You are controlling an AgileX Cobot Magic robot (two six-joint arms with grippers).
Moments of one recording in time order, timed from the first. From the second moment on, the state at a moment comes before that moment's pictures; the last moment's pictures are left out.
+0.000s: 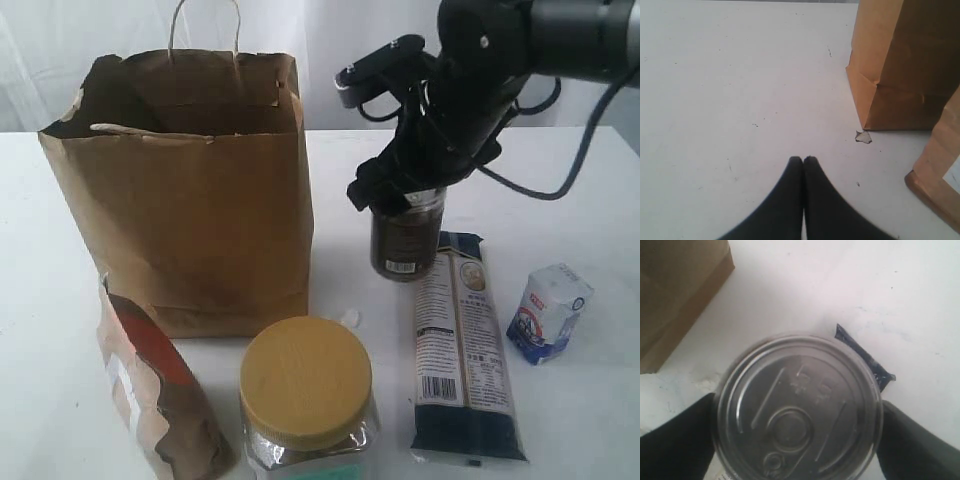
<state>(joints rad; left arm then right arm) -0.08 0.00 0.02 -0.10 0.39 0.02 0.53 1.69 -1.40 -0.20 0.88 0.02</state>
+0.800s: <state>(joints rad) -0.08 0.00 0.02 -0.10 0.39 0.02 0.44 1.41 -1.66 0.25 0.88 -0.19</state>
